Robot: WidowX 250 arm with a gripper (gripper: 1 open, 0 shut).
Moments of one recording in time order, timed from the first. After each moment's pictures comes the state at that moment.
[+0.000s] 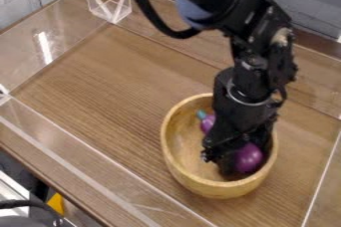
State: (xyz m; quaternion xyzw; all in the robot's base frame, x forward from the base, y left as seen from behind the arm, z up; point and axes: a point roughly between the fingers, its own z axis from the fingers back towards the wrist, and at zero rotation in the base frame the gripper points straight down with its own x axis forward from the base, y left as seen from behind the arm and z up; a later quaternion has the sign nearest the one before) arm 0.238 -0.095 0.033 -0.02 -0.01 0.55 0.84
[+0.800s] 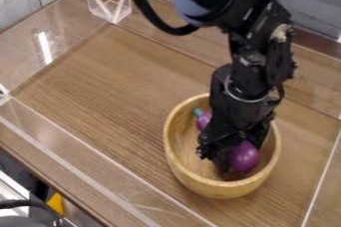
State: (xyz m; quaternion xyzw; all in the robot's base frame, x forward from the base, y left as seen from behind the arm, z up) arm 0.239 -0.083 0.037 -0.01 -0.01 0.55 0.84
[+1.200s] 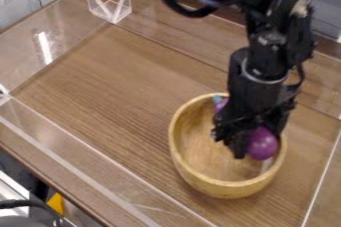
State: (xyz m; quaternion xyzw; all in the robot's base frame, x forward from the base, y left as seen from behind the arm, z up) arm 0.254 -0.096 0.056 -0.03 0.00 0.50 0.86
